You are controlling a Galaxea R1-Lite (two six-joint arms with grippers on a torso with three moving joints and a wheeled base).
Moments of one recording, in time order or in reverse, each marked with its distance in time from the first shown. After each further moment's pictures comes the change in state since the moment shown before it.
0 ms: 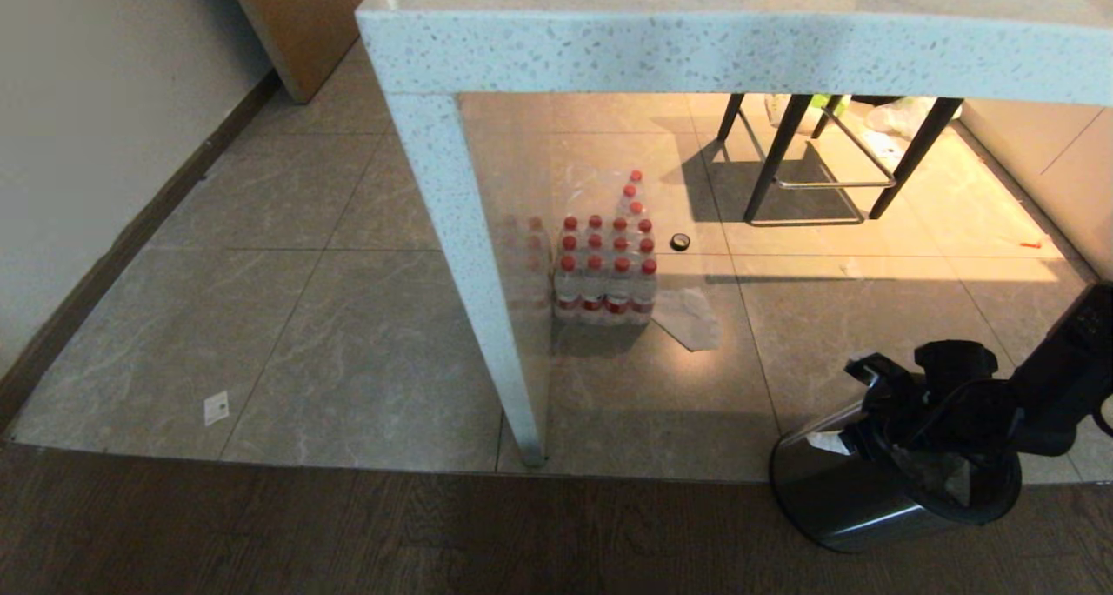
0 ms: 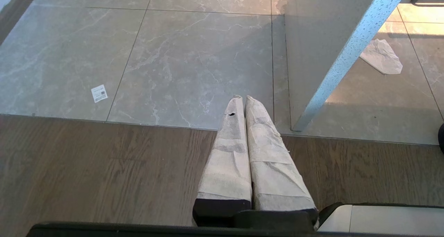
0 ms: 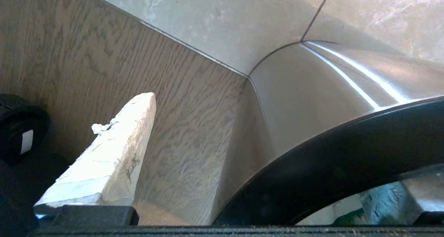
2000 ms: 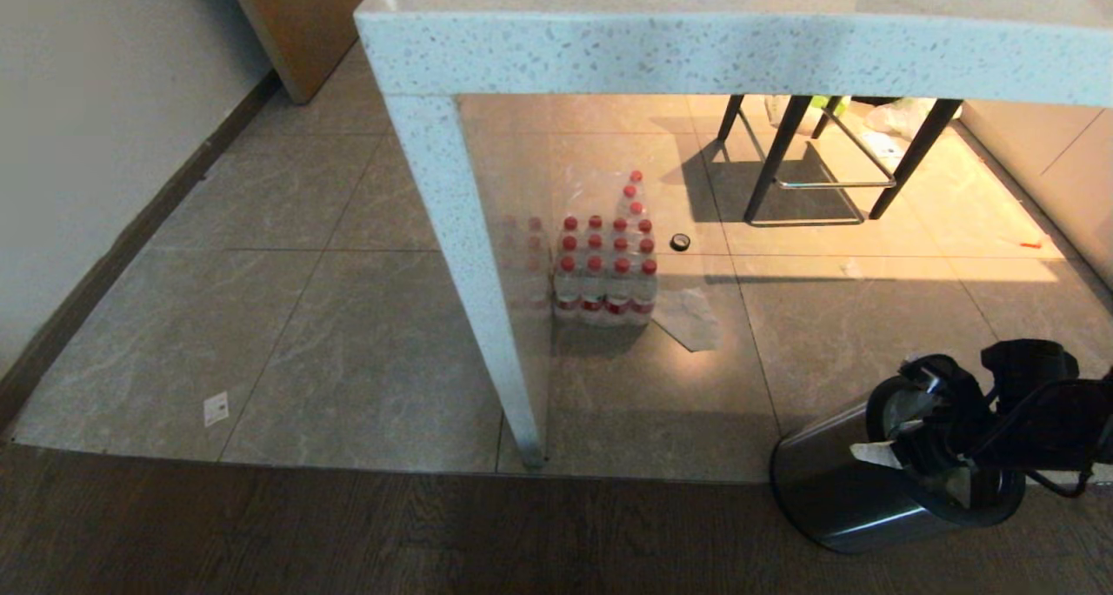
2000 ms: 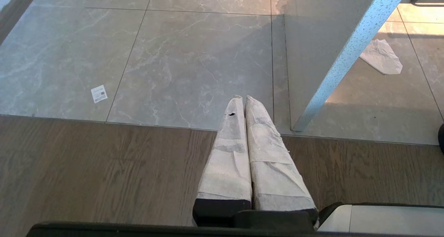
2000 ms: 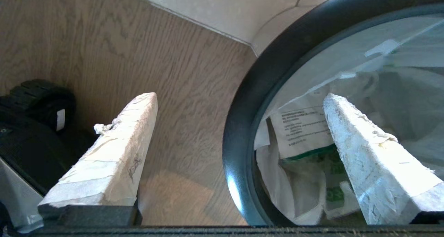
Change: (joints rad) left arm 0.000 0.000 0.000 0.000 0.000 0.000; right arm -0.075 -0.227 0.212 0.065 0.010 0.001
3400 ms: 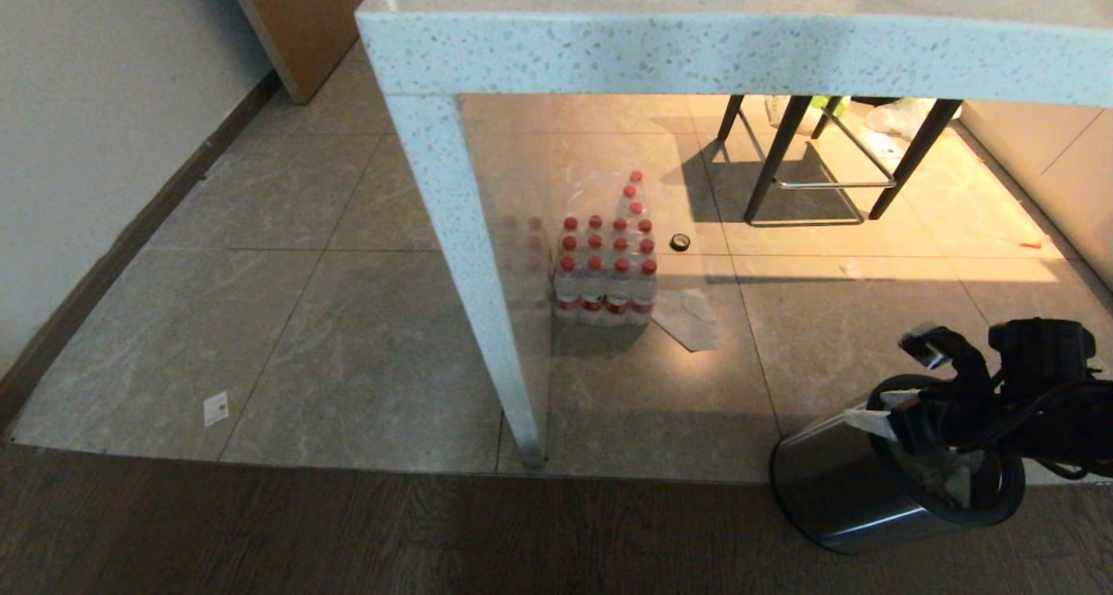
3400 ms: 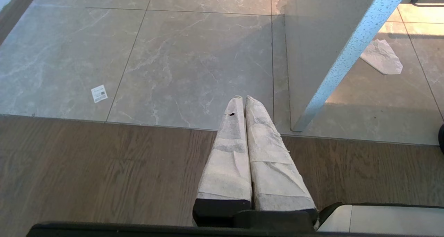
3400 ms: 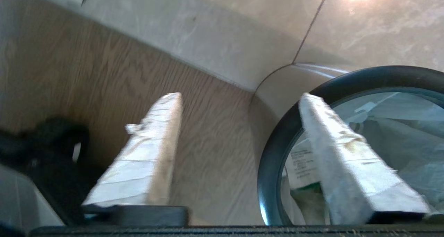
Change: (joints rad) left arm 0.000 0.000 0.000 0.000 -0.001 0.000; right arm 0.092 -0.173 0.146 -0.185 0.001 0.097
